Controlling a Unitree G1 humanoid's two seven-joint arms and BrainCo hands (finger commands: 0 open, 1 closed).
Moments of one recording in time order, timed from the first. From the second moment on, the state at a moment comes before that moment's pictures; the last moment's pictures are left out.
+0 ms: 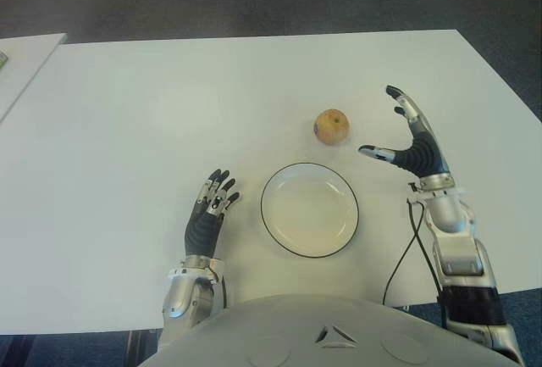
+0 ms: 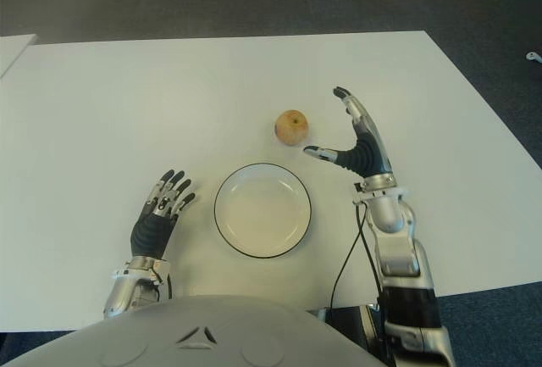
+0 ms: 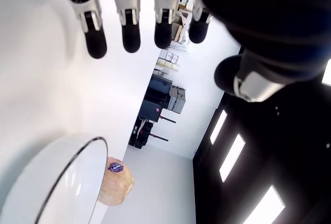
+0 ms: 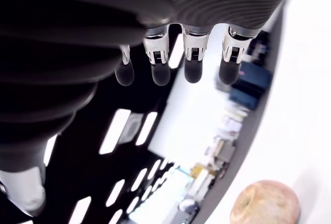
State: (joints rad) left arm 0.63 -0.08 -0.09 -0.19 -0.28 -0.19 -0.19; right arm 0.06 -0.38 -0.06 -0.13 -0.39 -0.26 0.01
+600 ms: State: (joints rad) left arm 0.60 -0.09 -0.10 -0.16 -0.23 -0.21 -0.17; right arm -0.32 -0.49 0.14 0.24 -0.70 -0.24 -0.05
